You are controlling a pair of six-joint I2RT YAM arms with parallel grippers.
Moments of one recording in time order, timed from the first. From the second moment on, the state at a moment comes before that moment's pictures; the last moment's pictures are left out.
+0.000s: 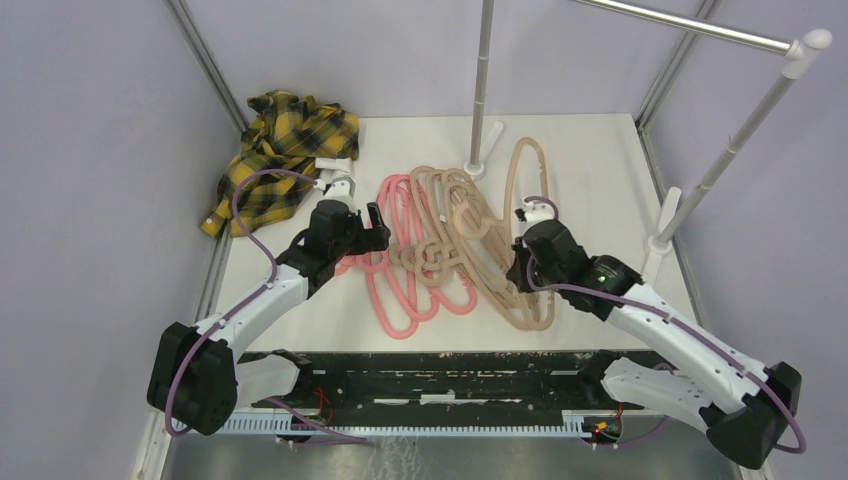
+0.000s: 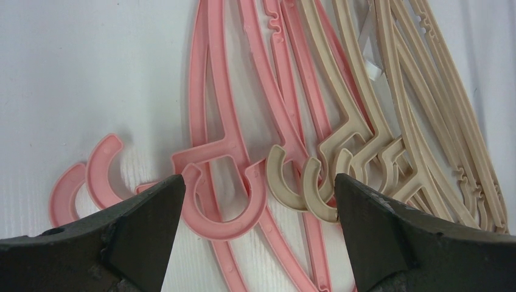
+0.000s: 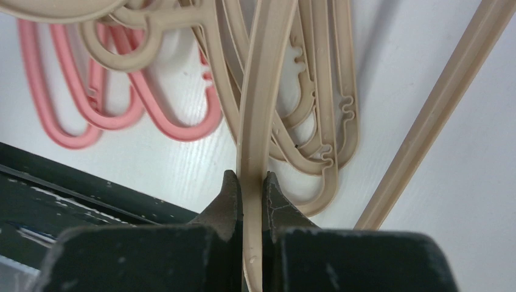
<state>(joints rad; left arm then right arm) -0.42 1.18 0.68 -0.07 -0.10 -0.43 0.73 1.00 0.84 -0.71 0.19 0.43</state>
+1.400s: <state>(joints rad) -0.42 1.11 0.66 -0.08 -0.13 -0.43 0.24 1.29 1.44 -0.16 0.30 0.58</state>
